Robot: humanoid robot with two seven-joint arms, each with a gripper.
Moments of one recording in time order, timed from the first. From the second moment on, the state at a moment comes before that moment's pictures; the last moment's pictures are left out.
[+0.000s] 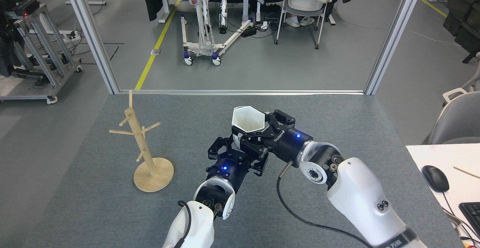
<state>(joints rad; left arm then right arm) -0.44 -0.14 -0.44 -1.27 -1.44 0.10 -0.14 -0.66 -0.22 0.61 -1.32 0.87 -0.34 0.26</state>
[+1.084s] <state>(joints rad) -0.35 -0.06 -0.44 -1.49 -1.42 0.02 -0.06 -0.65 -0.23 0.60 -1.33 0.84 -0.45 0.24</state>
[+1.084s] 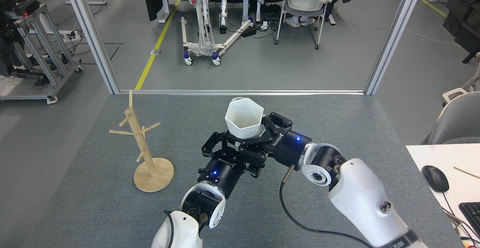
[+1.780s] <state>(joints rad) -0.18 0.04 -0.35 -1.65 -1.42 0.03 0.07 -0.63 -0.24 0.59 -1.36 0.80 -0.52 0.24</state>
